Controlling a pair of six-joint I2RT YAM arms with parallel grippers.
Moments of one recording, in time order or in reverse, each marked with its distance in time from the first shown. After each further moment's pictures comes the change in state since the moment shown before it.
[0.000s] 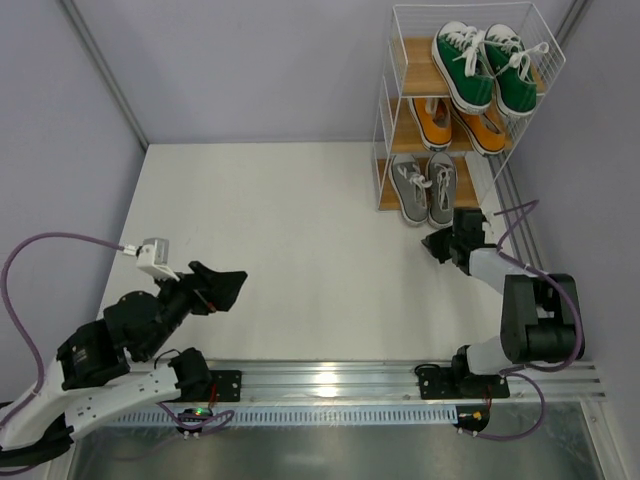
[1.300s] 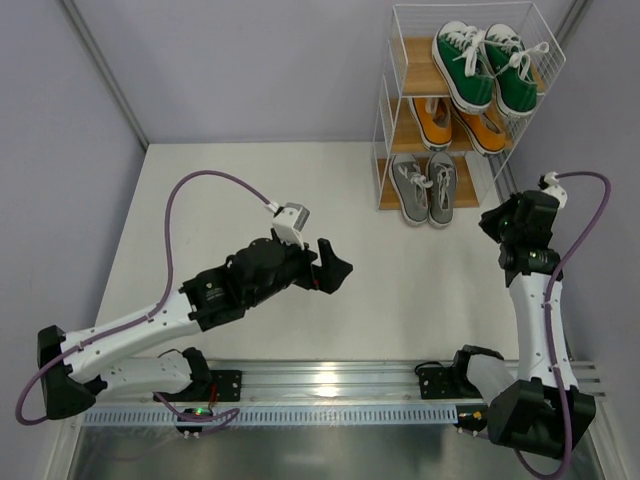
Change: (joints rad) left arm 0.000 0.709 0.051 0.583 0.362 0.156; right arm -0.222 -0.532 0.163 -0.385 -0.009 -0.627
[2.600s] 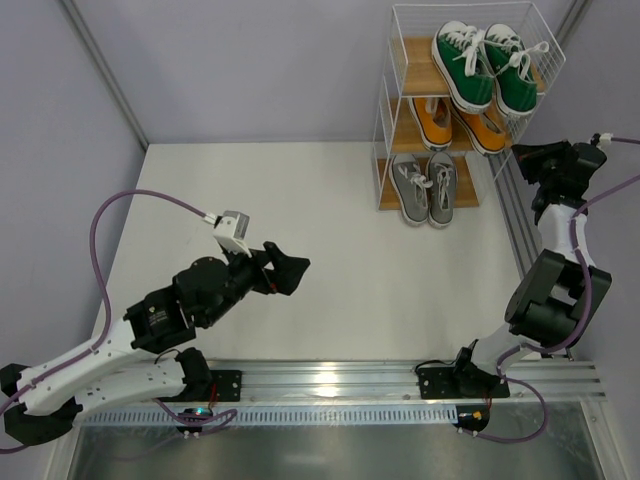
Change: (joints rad) left arm 0.000 -0.324 -0.066 -0.158 -0.181 -0.021; right arm -0.263 0.632 0.377 0.552 -0.349 0.415
